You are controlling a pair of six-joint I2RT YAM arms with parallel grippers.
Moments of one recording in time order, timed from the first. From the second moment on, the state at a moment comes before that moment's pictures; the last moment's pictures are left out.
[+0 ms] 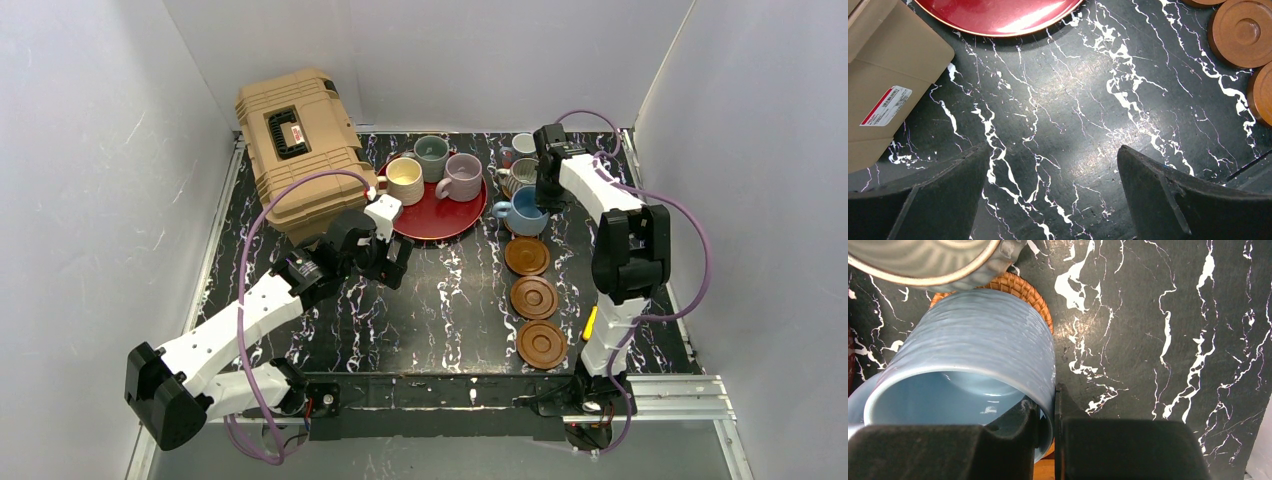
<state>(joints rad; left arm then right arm) -0.74 1.09 0.93 -0.52 -0.13 -0.13 0.20 1.93 1.58 -0.84 0.25 0.29</state>
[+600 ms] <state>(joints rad) -0.74 1.11 0.93 -0.53 -0.13 -0.13 0.20 1.96 1.60 -0.84 0.25 0.29</state>
